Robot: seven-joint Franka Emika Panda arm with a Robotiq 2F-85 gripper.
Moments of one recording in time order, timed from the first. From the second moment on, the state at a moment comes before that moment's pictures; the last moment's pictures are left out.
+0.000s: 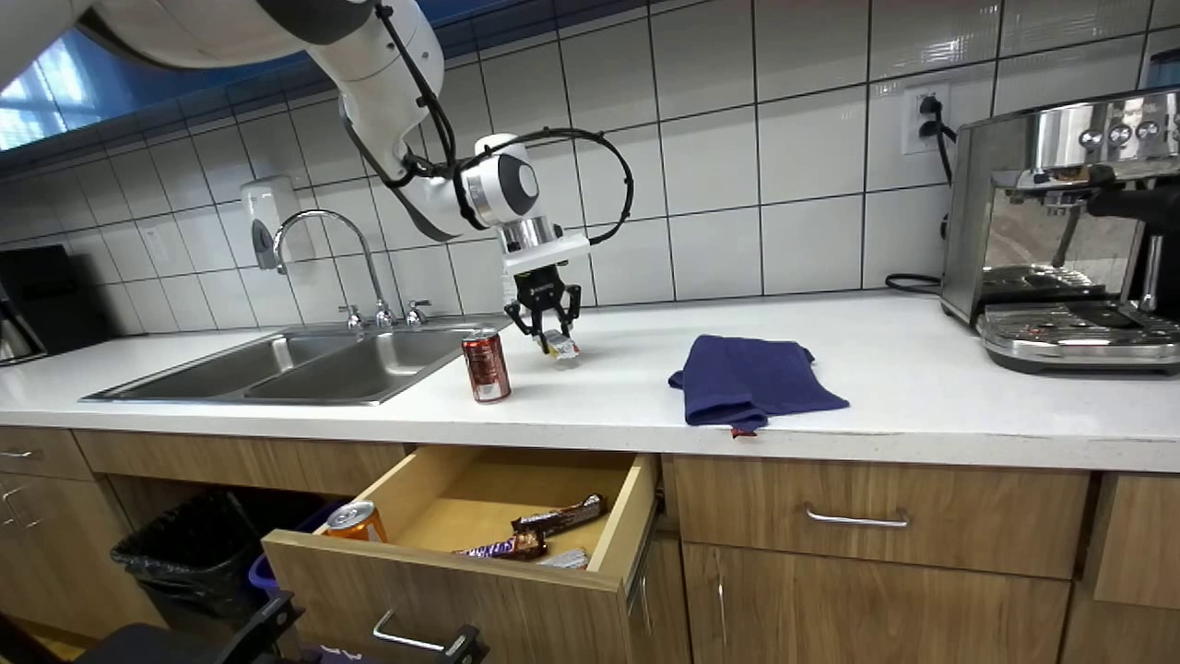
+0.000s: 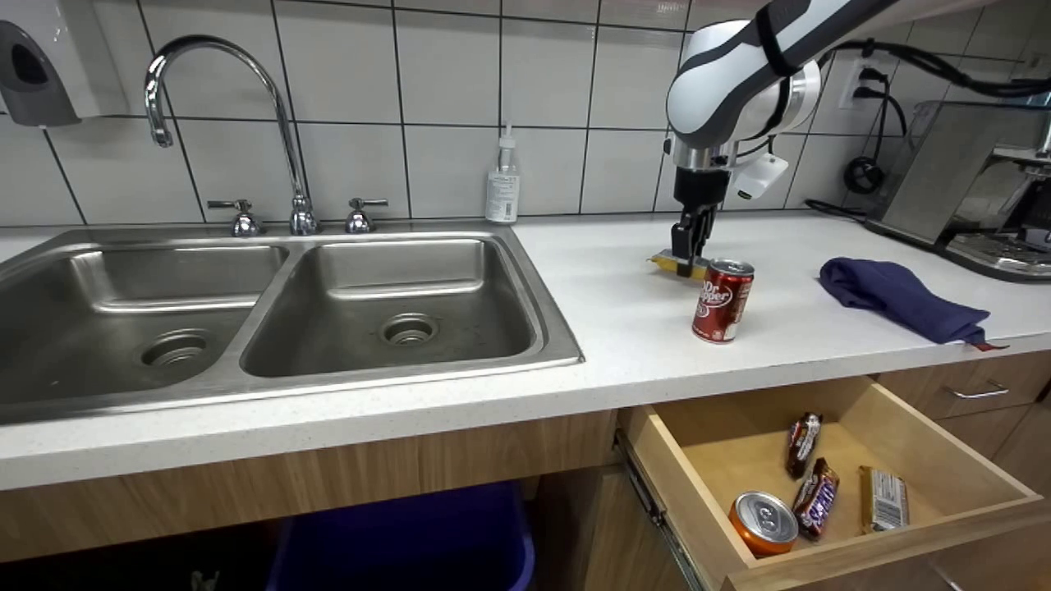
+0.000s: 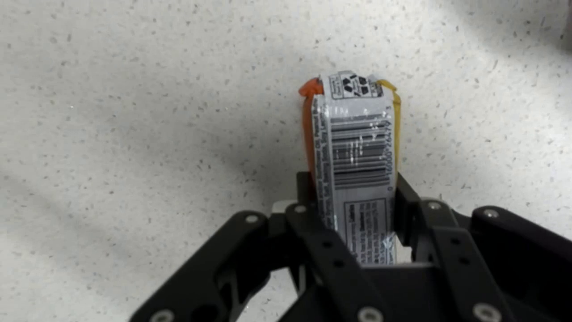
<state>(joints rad) -0.02 0.81 0.08 -1.38 -0.22 2.20 -0.57</state>
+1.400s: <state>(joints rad) -0.08 0.56 0.04 -1.82 -0.22 2.44 -0.48</state>
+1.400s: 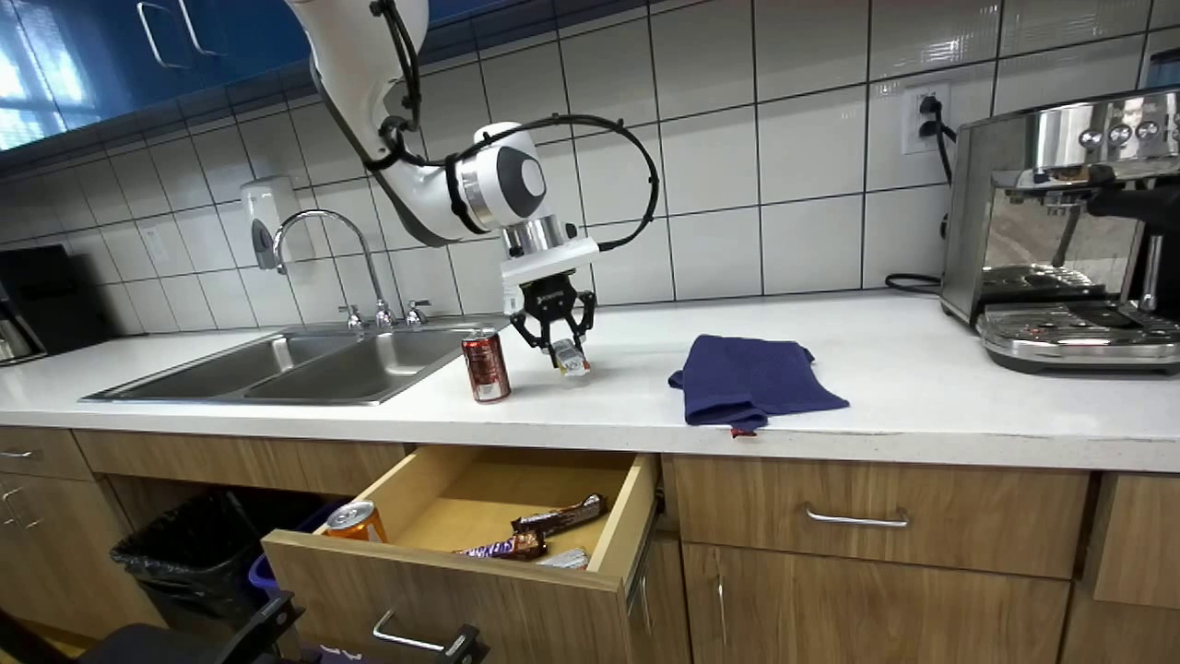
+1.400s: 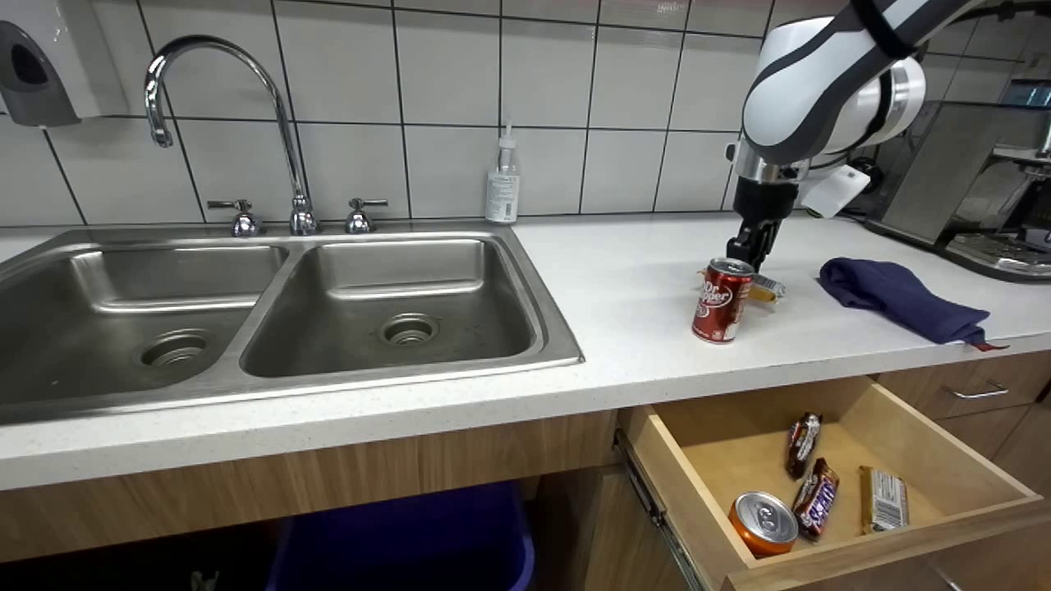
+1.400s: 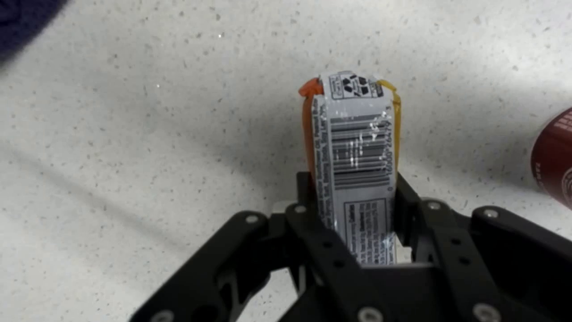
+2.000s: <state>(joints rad) -0.08 0.43 0.01 -2.04 -0.22 2.53 -0.43</state>
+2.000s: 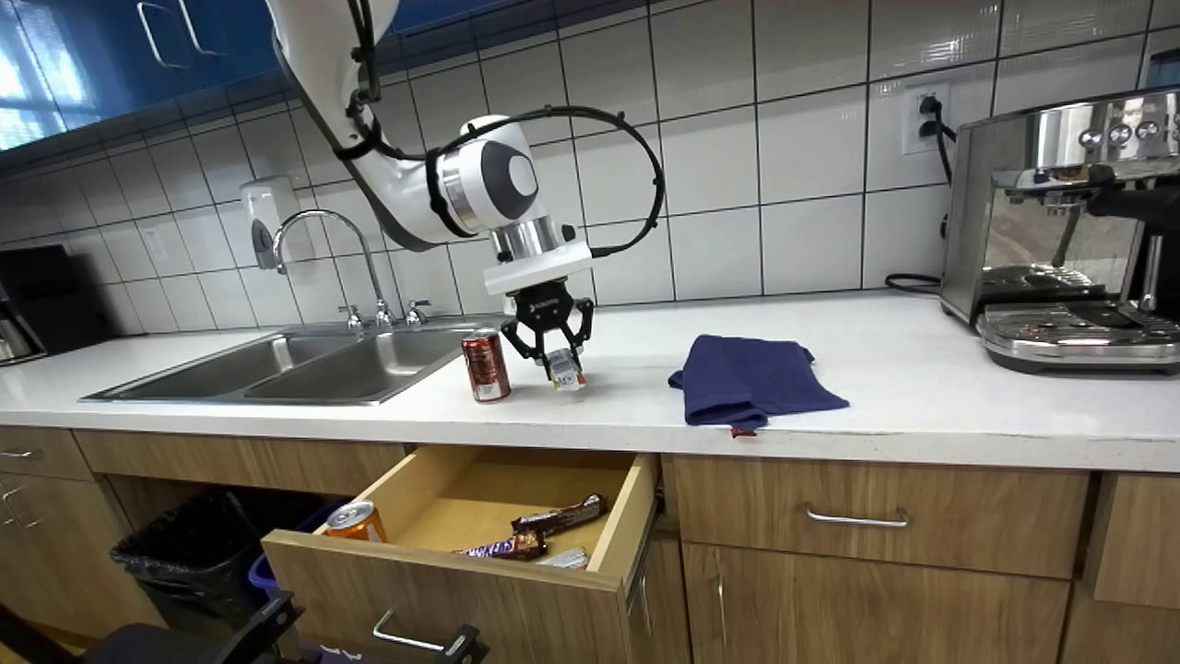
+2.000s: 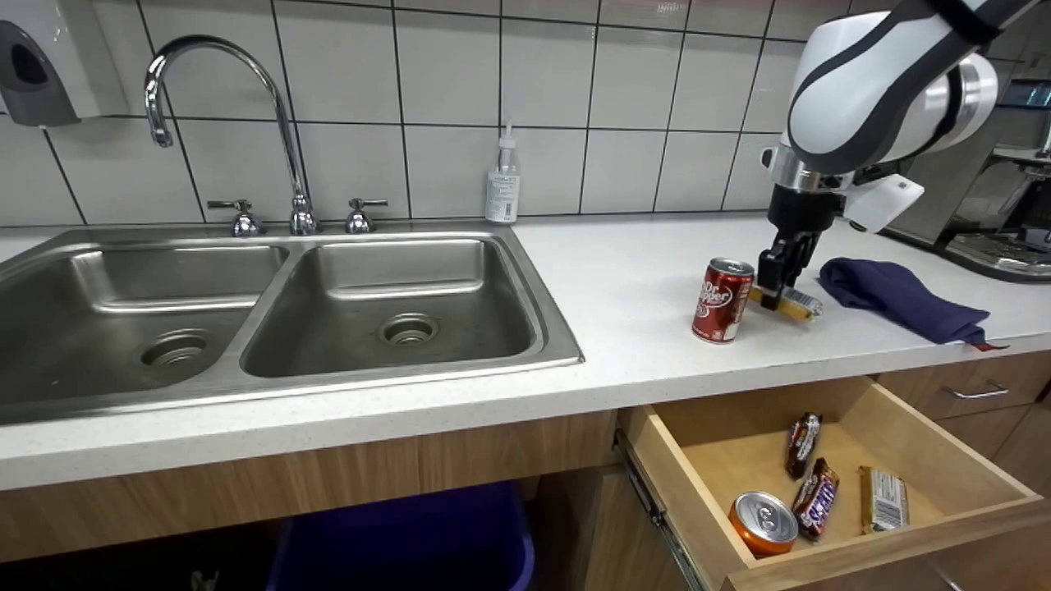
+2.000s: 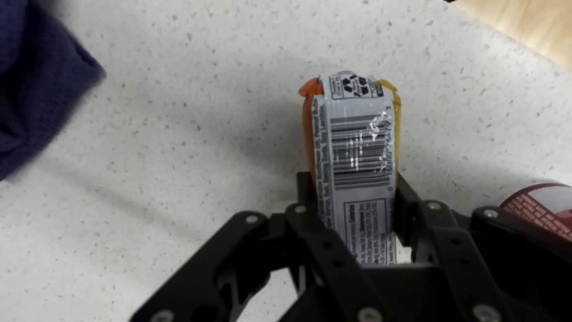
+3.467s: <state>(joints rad) -0.08 0.17 -0.05 -2.53 -0.39 2.81 -0.42</state>
